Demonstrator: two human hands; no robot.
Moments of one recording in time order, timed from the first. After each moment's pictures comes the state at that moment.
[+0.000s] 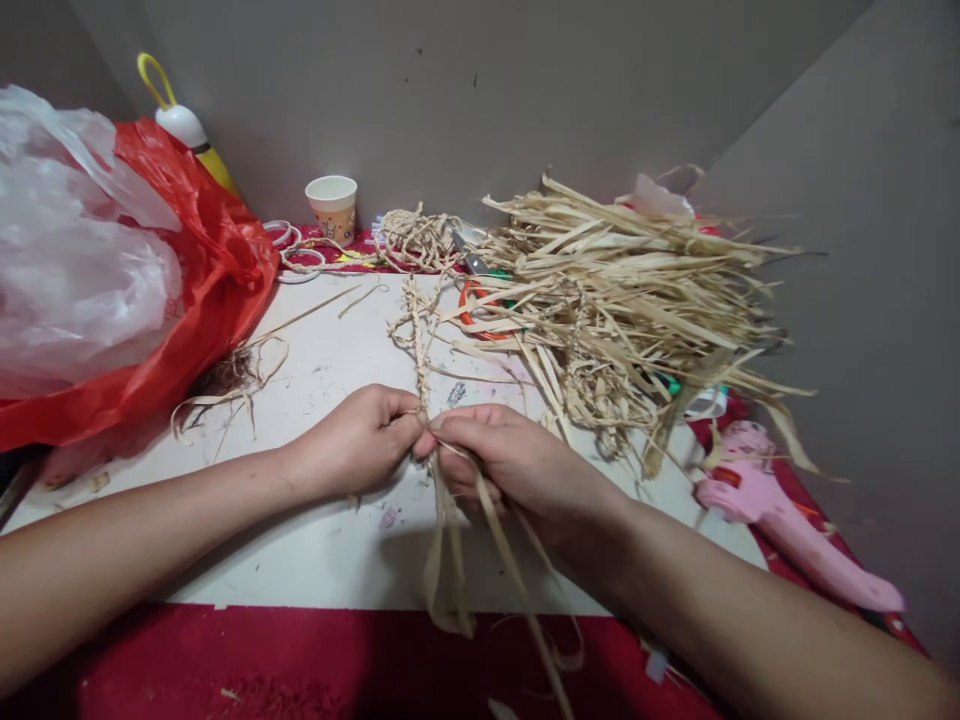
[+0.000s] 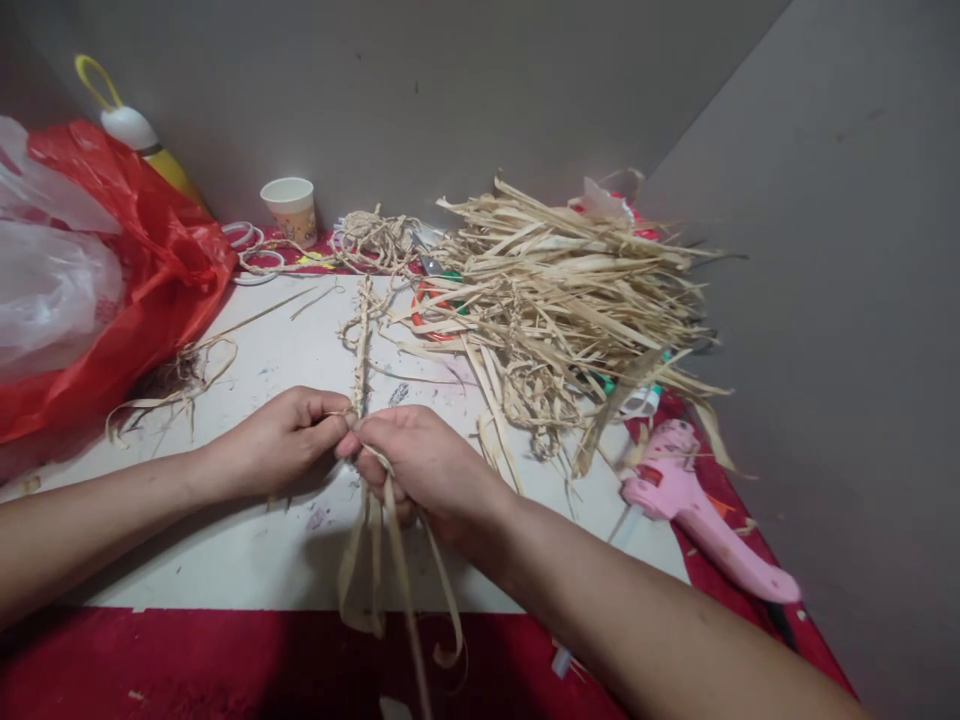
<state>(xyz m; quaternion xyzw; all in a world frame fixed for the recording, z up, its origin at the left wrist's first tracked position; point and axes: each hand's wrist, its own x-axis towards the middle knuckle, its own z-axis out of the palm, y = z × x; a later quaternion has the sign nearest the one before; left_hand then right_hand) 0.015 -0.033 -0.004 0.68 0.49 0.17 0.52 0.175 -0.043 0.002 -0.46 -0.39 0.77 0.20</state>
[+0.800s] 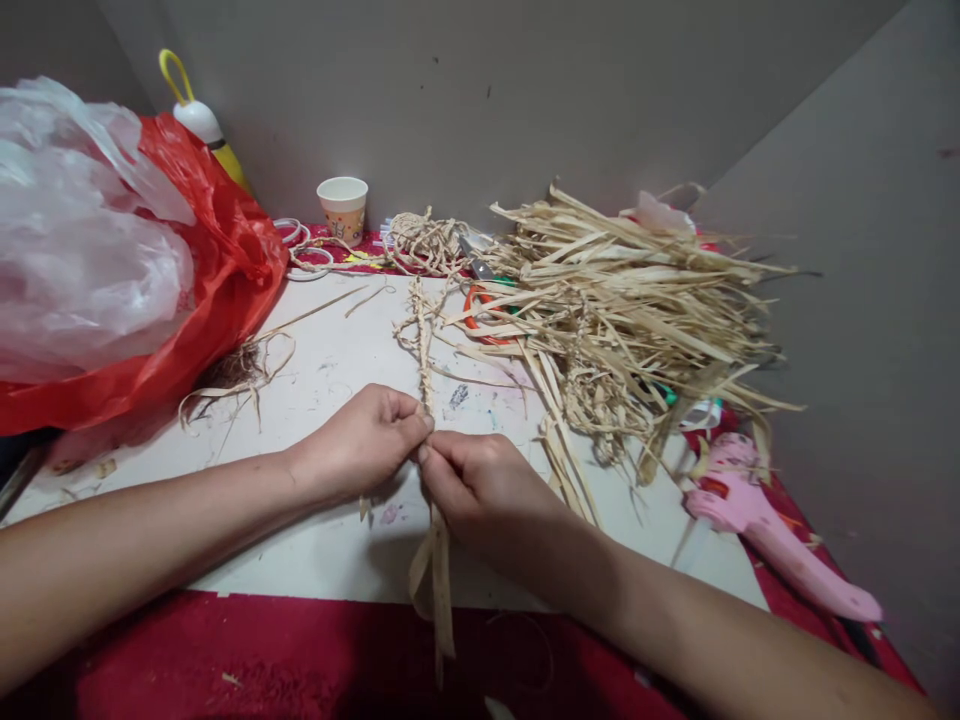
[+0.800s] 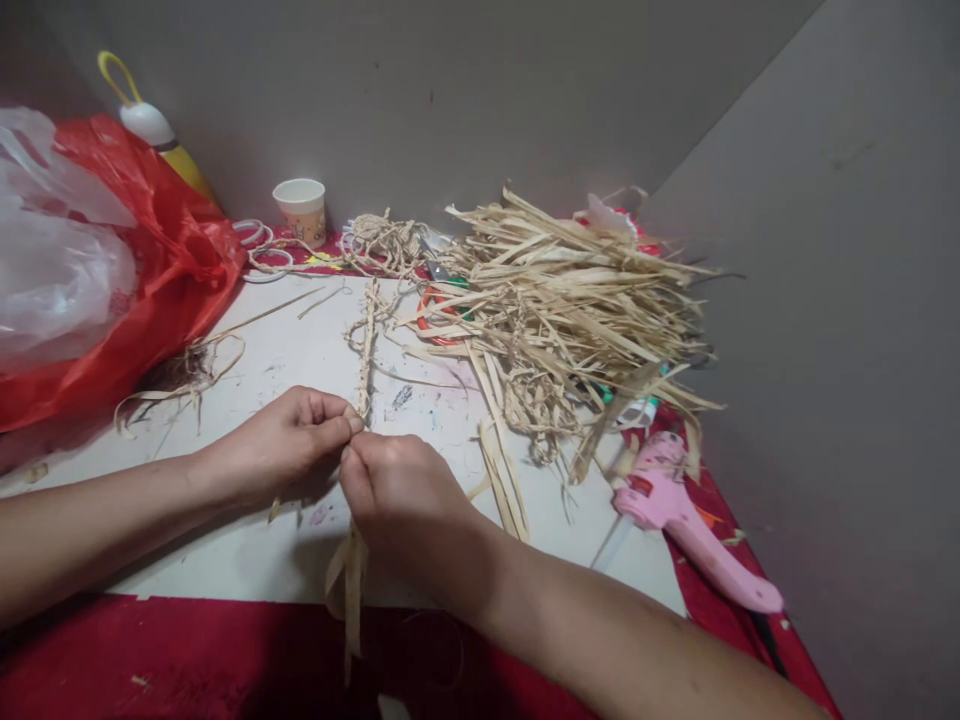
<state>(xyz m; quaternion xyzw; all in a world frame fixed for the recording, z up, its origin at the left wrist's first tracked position) 0.021 -0.043 0.000 0.53 0.53 0.23 0.62 0.173 -0.062 -0.010 -0.45 -0.81 0.33 0.17</state>
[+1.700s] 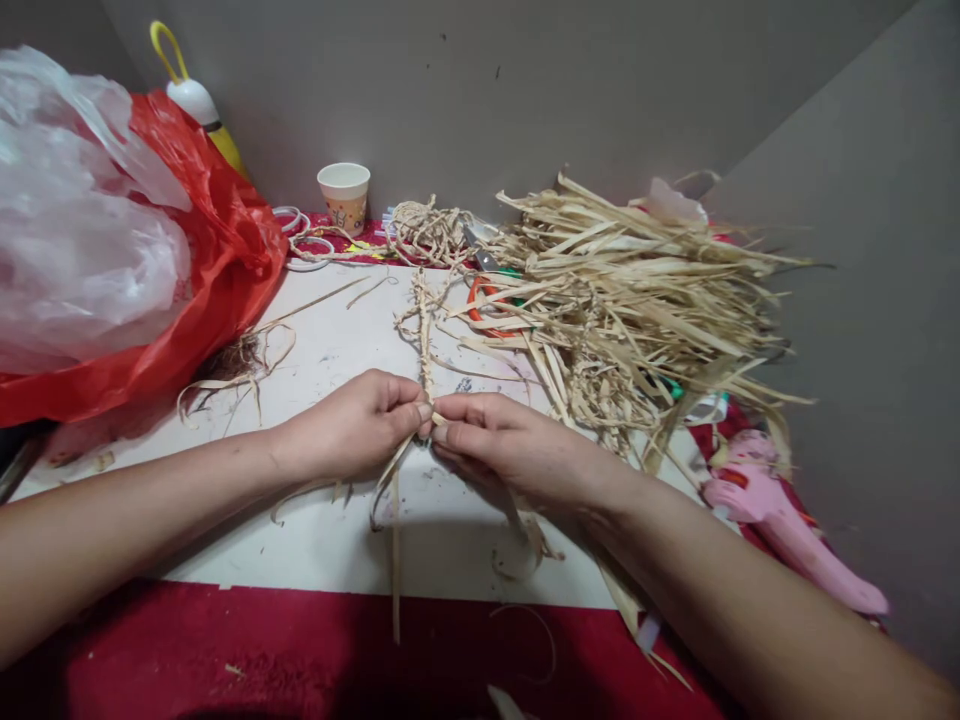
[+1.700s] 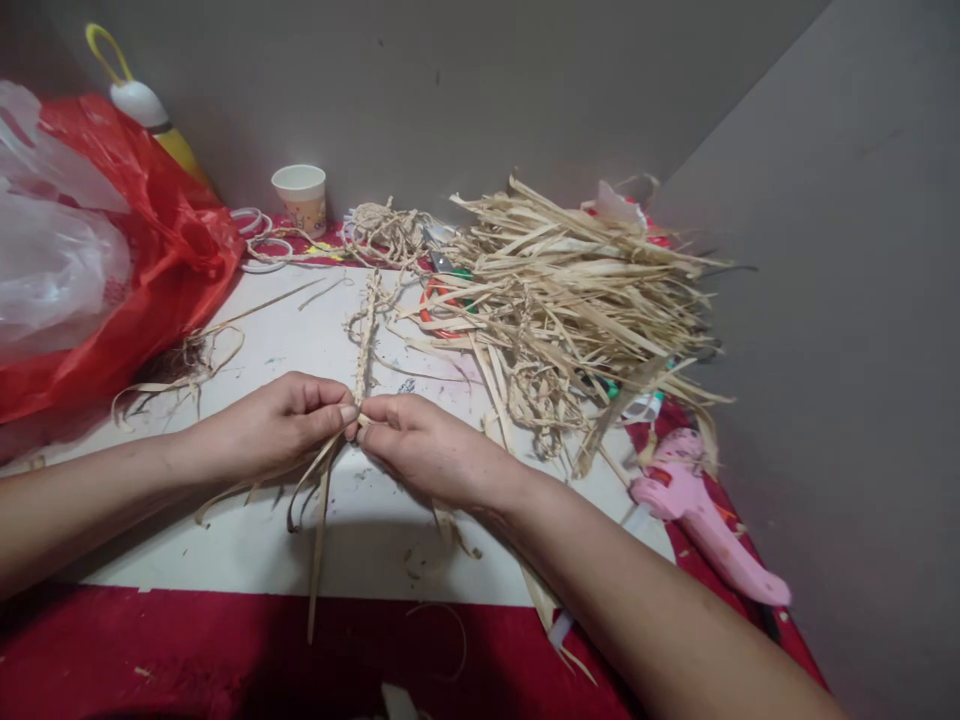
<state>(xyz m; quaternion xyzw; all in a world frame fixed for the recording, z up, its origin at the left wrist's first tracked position) 0.008 -0.037 0.006 0.63 0.48 0.20 0.57 0.186 -0.029 -0.006 -0.37 -0.57 0.72 0.14</state>
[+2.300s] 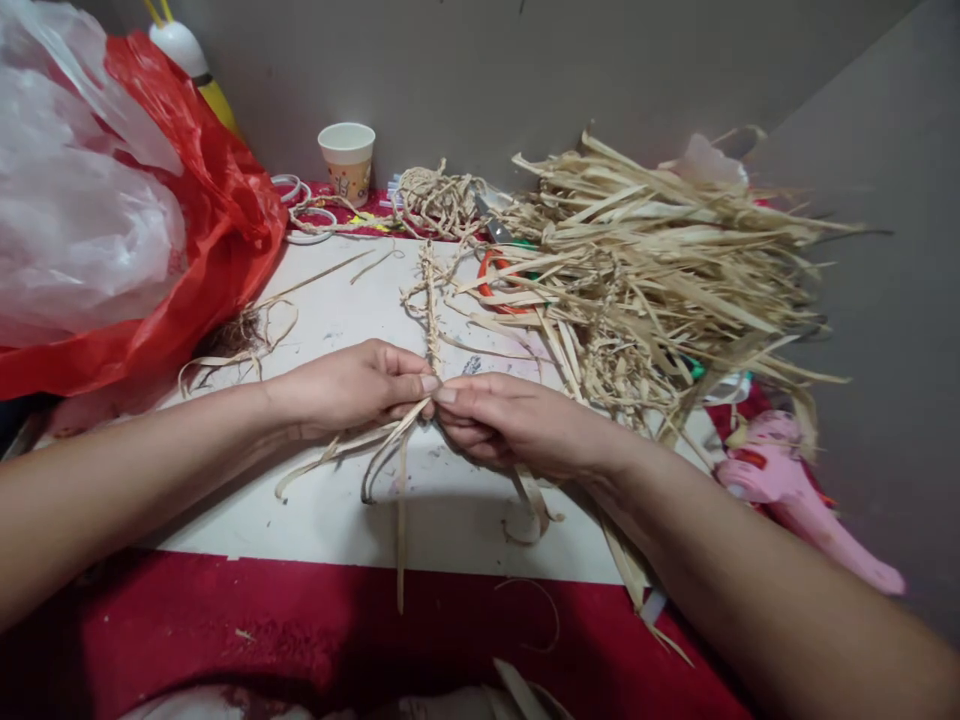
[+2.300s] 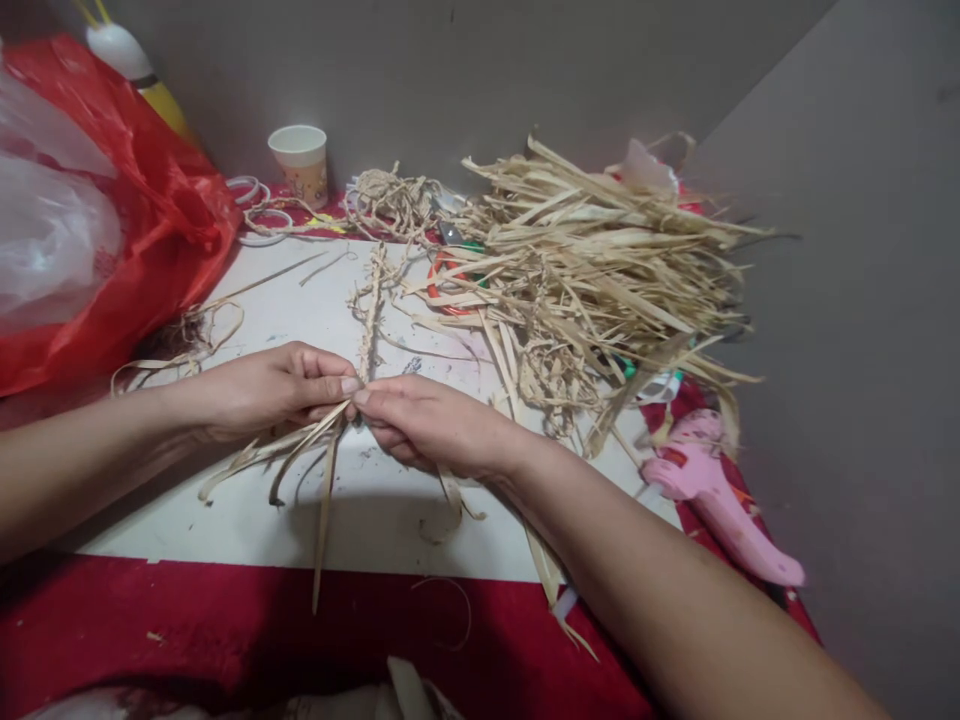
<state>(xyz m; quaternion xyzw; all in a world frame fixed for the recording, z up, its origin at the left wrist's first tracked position) 0.002 -0.027 0.010 0.54 0.45 0.16 0.69 0.187 -0.023 -0.011 -0.34 -0.49 0.79 0.11</state>
